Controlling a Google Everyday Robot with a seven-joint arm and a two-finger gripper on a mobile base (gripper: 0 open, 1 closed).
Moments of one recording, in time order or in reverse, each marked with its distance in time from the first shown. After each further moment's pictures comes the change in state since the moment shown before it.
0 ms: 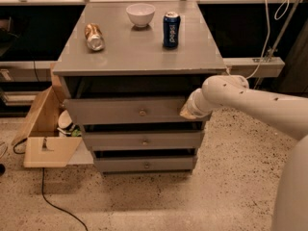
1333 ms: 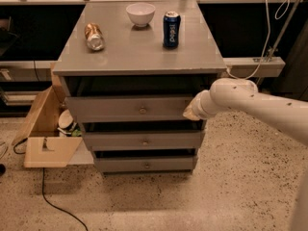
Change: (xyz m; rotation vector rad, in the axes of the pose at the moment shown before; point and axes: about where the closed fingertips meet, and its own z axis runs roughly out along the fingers) arm 0.007 0.002 -0.009 0.011 -0.043 0.044
